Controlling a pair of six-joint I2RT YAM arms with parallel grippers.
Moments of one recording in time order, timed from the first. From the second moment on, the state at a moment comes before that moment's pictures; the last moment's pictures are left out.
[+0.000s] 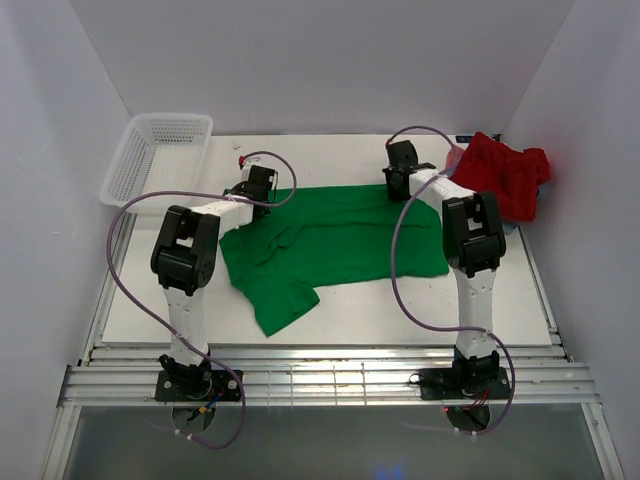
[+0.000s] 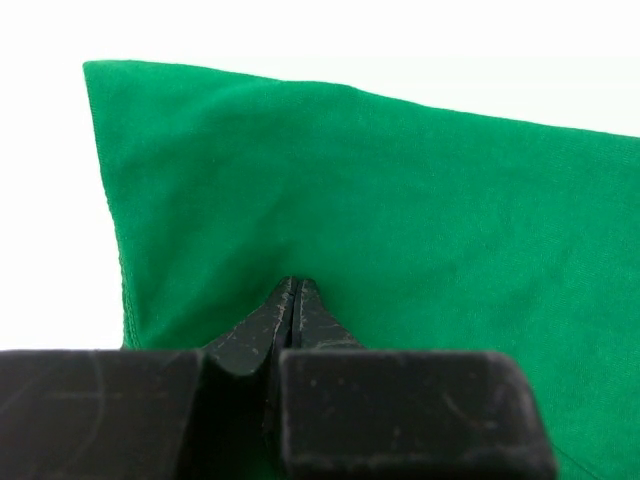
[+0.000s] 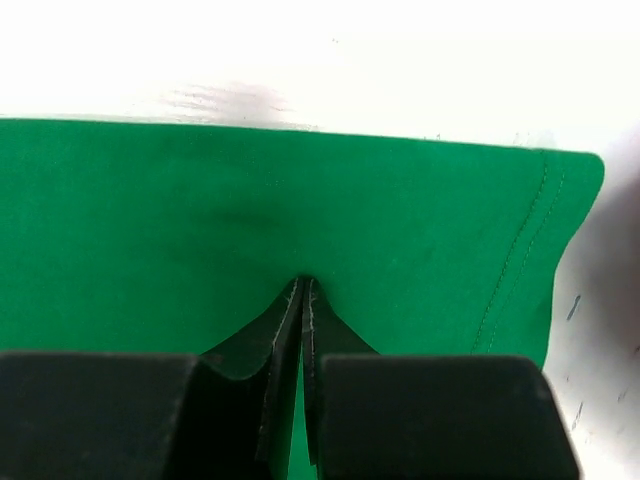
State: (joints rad) left arm -0.32 2.05 1.33 -0.14 -0.48 -0.32; right arm 0.29 2.23 1.70 -0.42 0.21 0.05
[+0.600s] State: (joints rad) left arm -0.44 1.57 1.15 -0.18 -0.50 -0.35; right arm 0.50 1.65 1.33 -0.15 -0.04 0.00
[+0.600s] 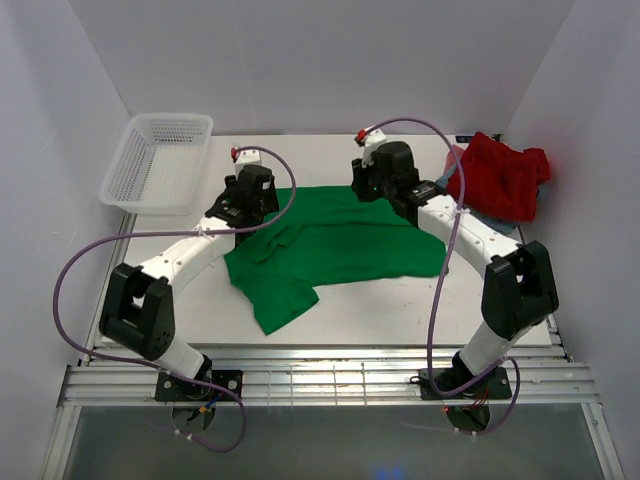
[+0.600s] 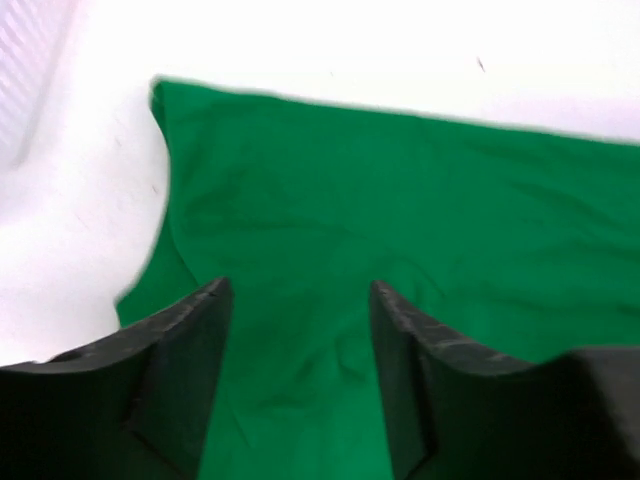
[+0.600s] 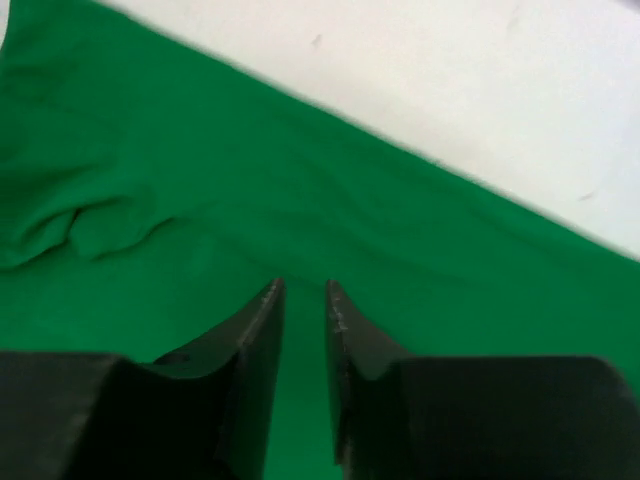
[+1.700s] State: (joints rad) left arm -0.57 1.61 0.83 -0.26 -0.54 -0.52; right arm 0.72 1.85 1.11 -0.15 -0.04 0.15
